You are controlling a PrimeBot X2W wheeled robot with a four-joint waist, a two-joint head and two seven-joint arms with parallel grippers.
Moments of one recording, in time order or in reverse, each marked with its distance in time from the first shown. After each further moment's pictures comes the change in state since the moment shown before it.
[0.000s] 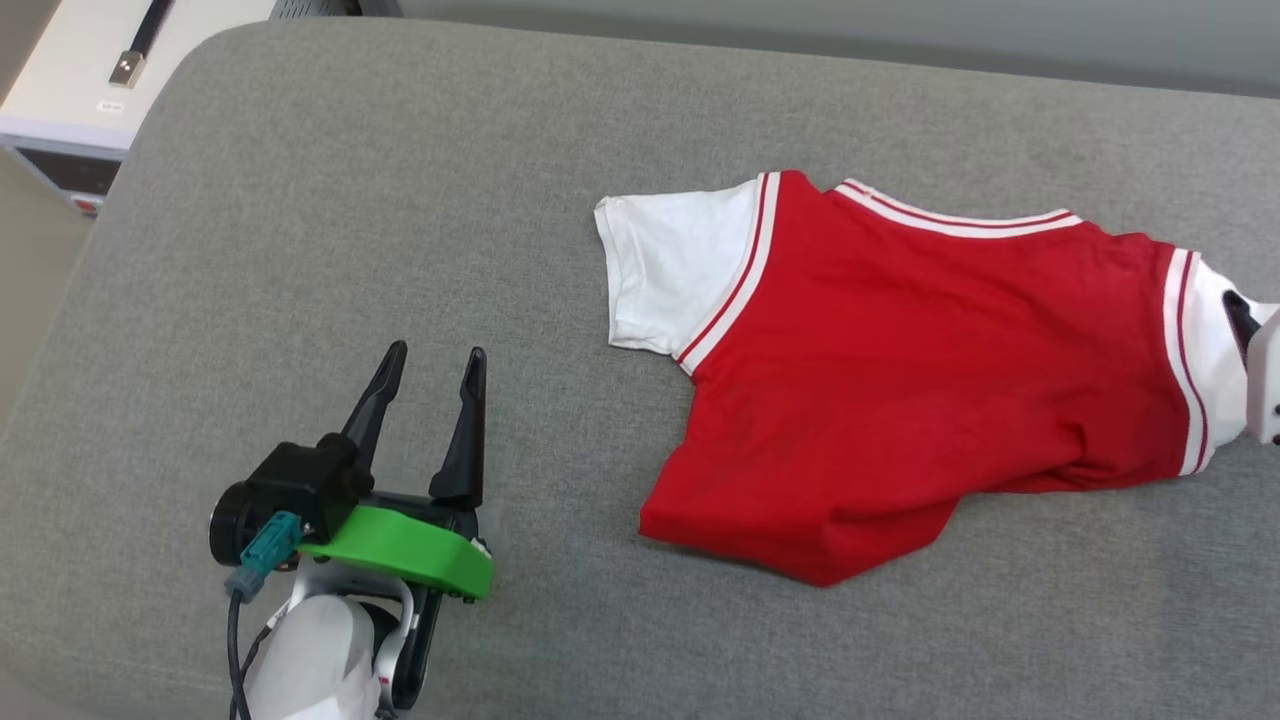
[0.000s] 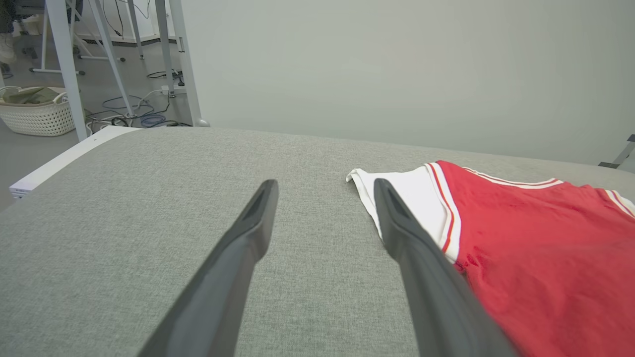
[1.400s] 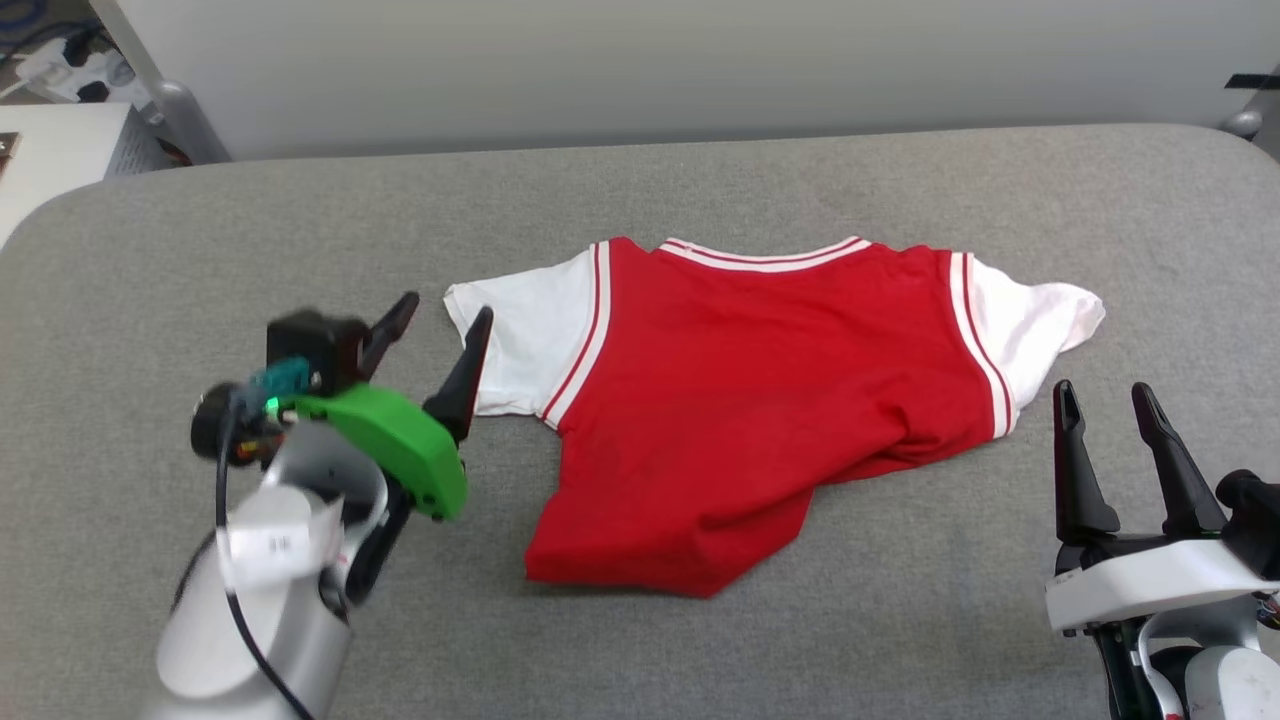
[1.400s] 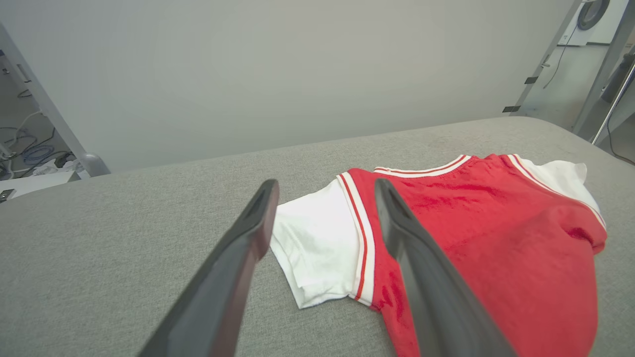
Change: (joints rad) left arm -0.172 0.149 -0.122 0.077 -0.120 0.000 0.276; right arm 0.553 0.494 -0.228 -0.564 -0.015 0.000 -0.521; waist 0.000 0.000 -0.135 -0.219
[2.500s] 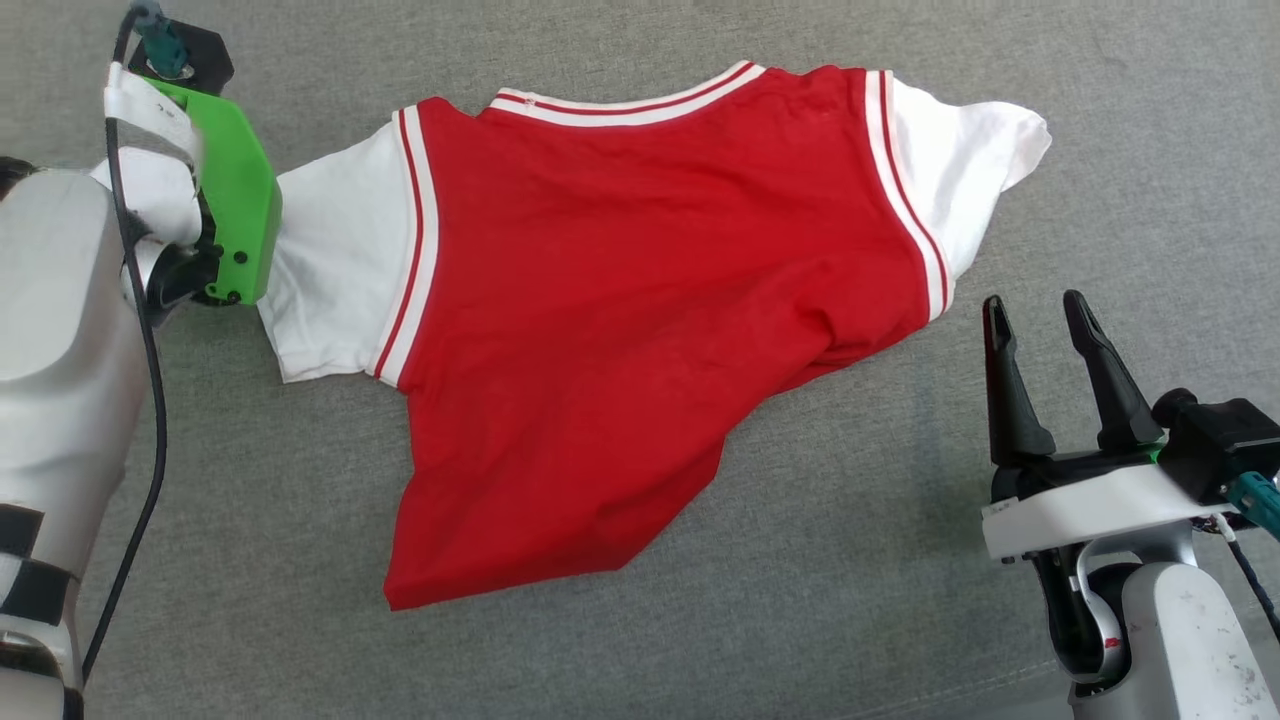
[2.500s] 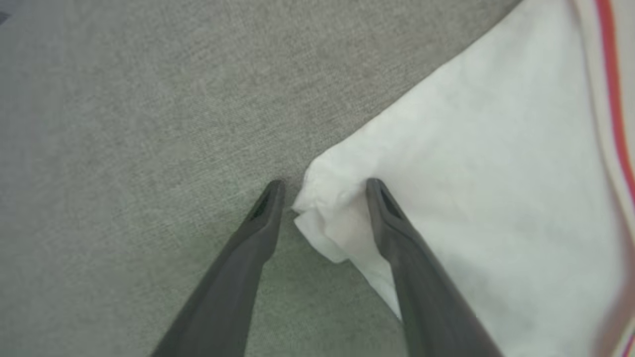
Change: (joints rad) left arm -0.667 0.251 -0.295 0.524 -0.139 0.000 0.751; right arm -0.146 0.022 0.103 0.043 -0.017 0.000 -0.037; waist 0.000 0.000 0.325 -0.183
